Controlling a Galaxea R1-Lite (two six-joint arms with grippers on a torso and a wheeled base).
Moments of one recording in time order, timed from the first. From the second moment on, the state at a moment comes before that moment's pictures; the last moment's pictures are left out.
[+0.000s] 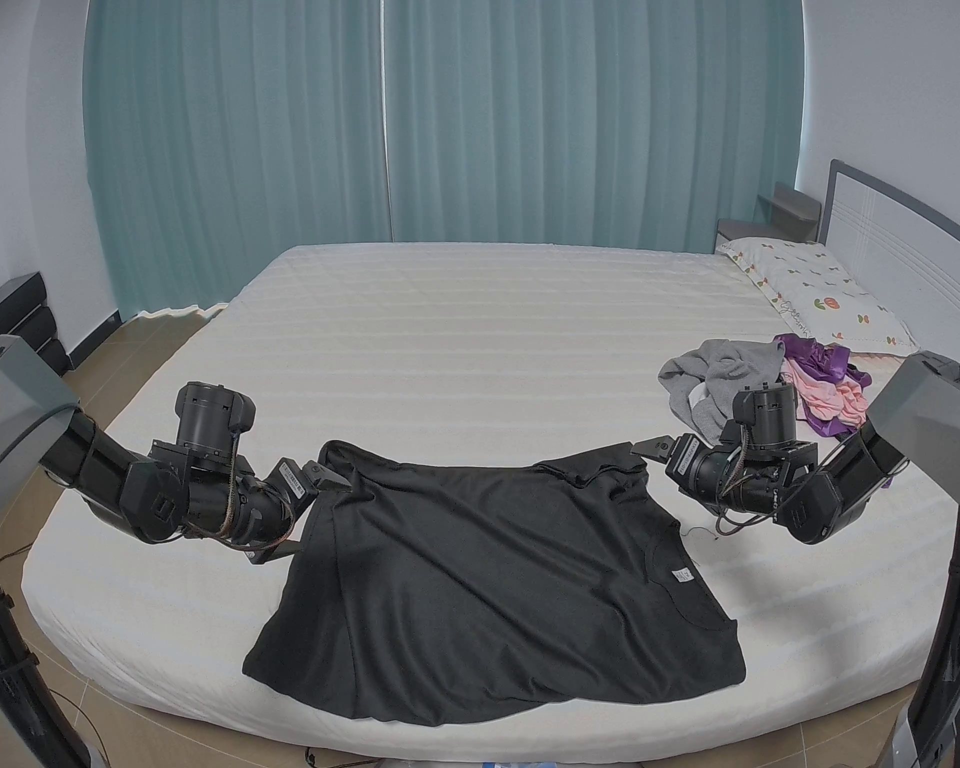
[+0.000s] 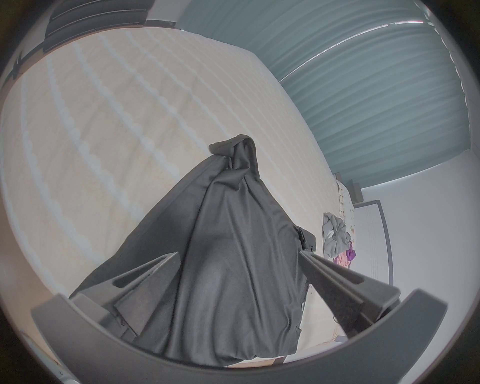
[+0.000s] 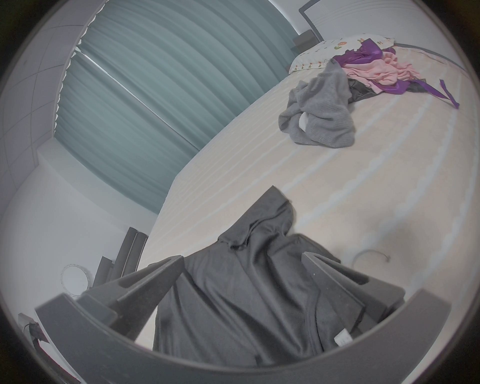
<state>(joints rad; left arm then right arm) -0.19 1.95 -0.87 -0.30 -0.23 -0.94 0.26 2.15 -0.93 -0.72 0.11 0.76</state>
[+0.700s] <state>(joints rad) -0.18 2.02 -0.81 -0.43 -0.23 -0.94 0.29 2.42 -1.34 -0.46 0.08 0.79</state>
